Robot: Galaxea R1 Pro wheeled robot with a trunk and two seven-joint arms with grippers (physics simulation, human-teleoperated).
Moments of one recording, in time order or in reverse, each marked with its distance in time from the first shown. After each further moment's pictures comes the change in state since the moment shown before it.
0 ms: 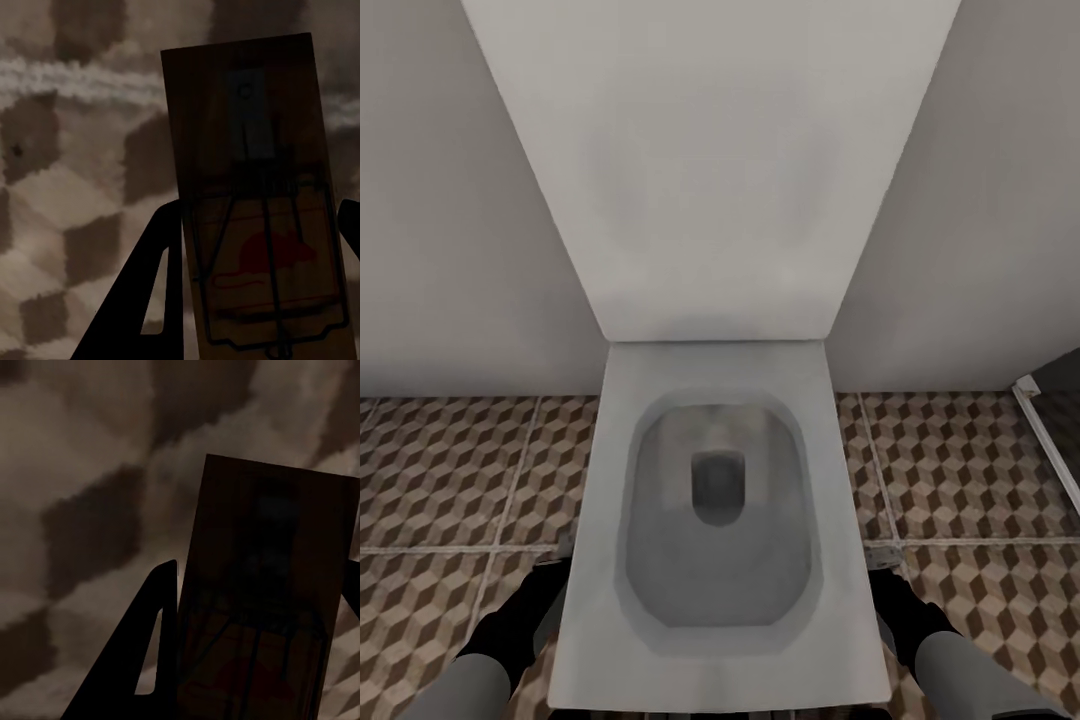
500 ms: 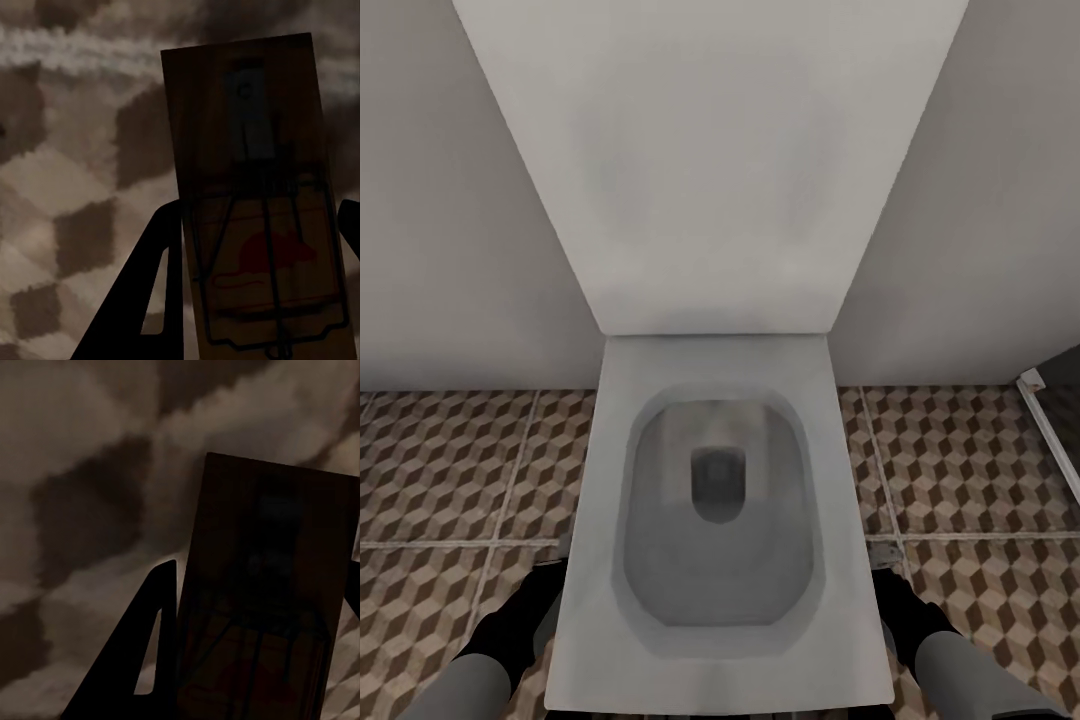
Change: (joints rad) left arm 0.000 0.000 -0.001 0.002 0.000 0.000 0.000; right arm 0.001 -0.001 0.001 -0.001 0.004 0.001 -0.001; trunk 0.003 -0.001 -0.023
